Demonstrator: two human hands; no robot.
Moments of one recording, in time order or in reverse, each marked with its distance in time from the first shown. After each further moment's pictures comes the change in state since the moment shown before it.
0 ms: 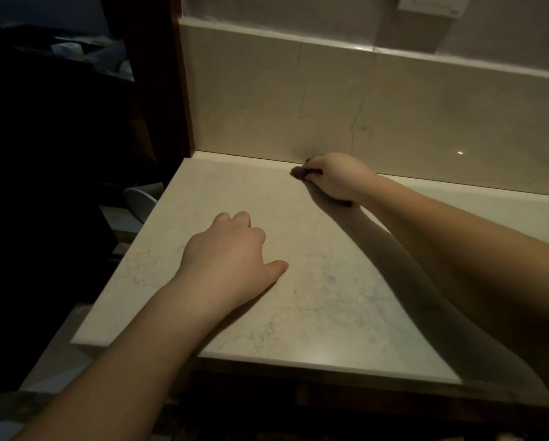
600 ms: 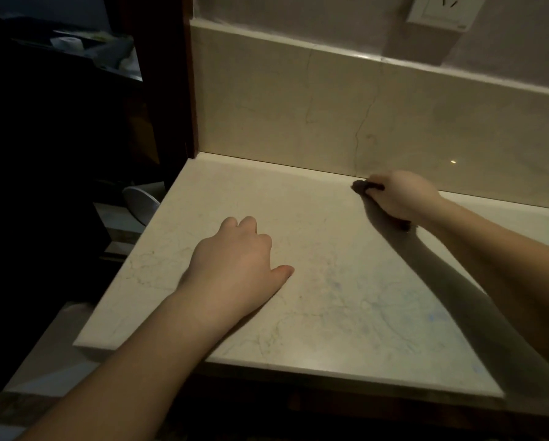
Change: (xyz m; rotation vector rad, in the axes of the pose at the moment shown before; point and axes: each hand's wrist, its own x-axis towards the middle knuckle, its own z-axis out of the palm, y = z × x) left_hand -0.006 -0.001 0.000 -0.003 -0.003 0.025; right_hand -0.058 0.052 -0.020 -0.132 0.032 0.259
